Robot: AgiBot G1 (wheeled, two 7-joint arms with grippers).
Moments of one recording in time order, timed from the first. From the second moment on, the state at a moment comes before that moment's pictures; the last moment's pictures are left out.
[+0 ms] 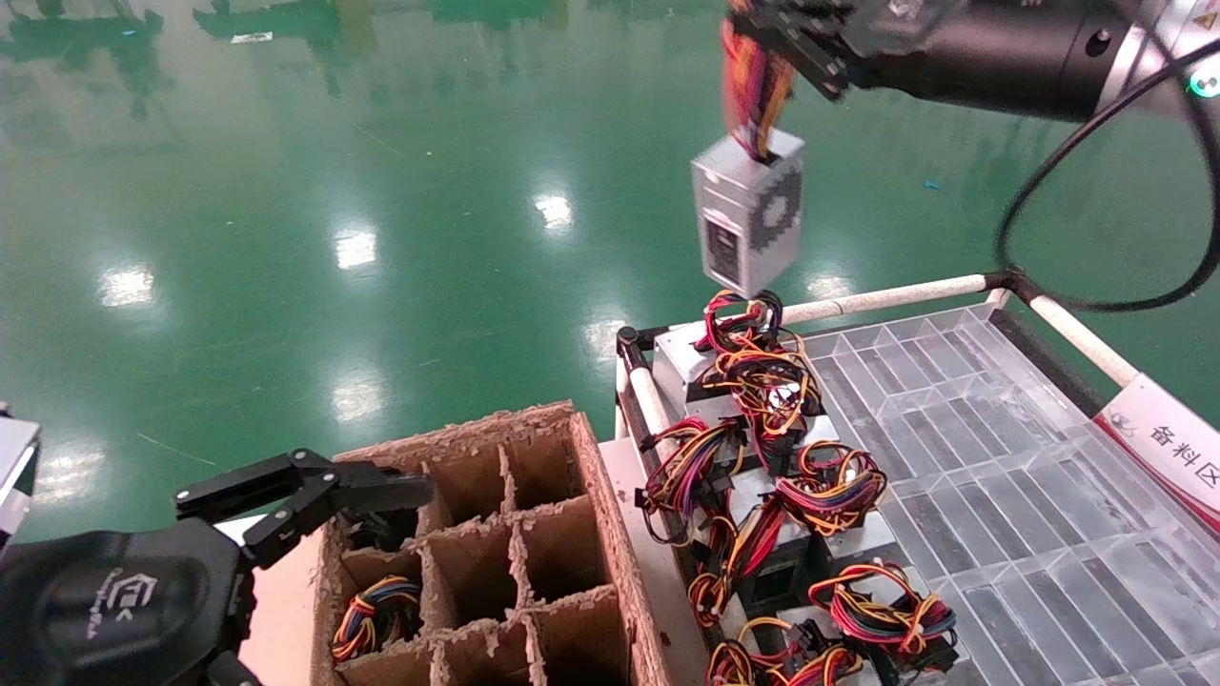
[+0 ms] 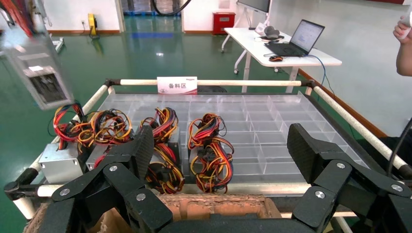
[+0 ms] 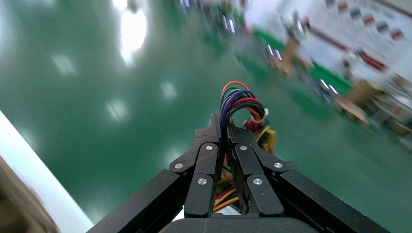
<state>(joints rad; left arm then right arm) -1.09 0.58 0.37 -1.26 0.67 1.46 -0.14 2.09 -1.09 -0.95 0.09 -0.81 -1.20 -0.32</state>
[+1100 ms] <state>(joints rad) -1.09 0.58 0.37 -1.26 0.67 1.46 -0.14 2.16 -1.15 -1.14 0.00 -1.11 -0.91 -0.58</state>
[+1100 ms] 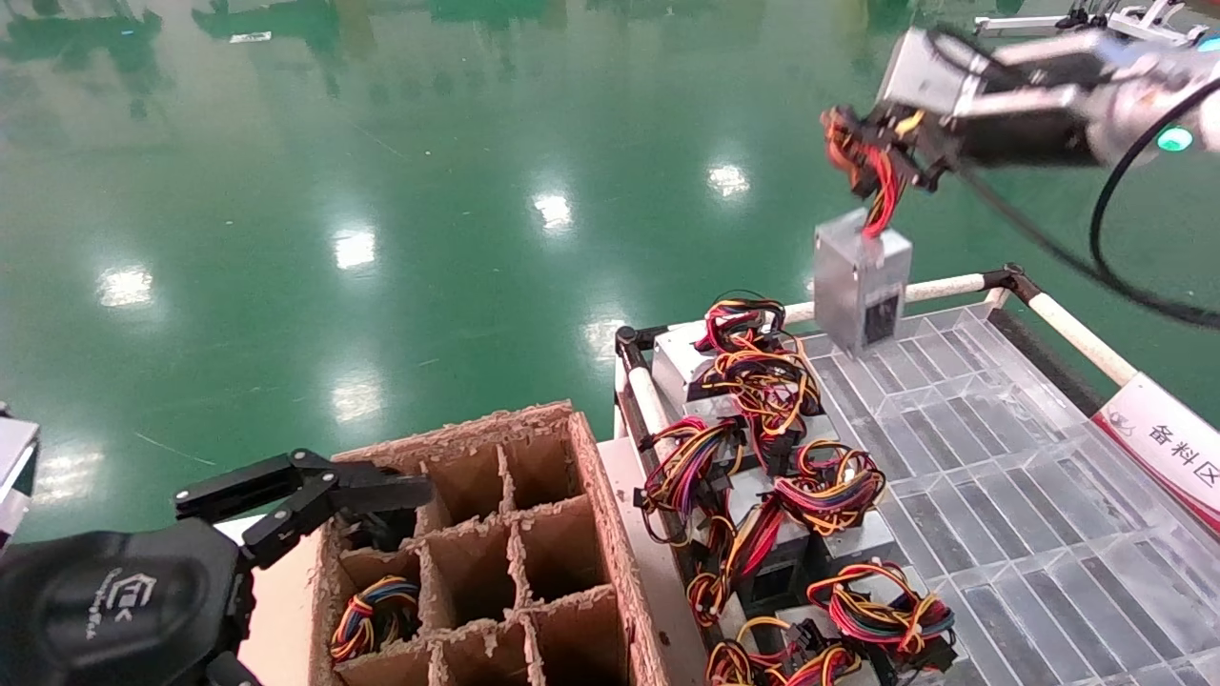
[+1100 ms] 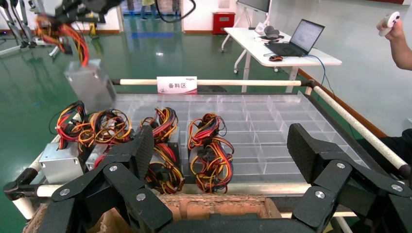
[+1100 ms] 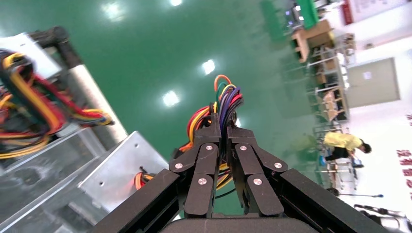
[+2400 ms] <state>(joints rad) -1.10 0.58 0.37 -1.26 0.67 1.46 -0.14 1.89 -1.16 -1.01 0.00 -0.92 -0.81 -0.52</state>
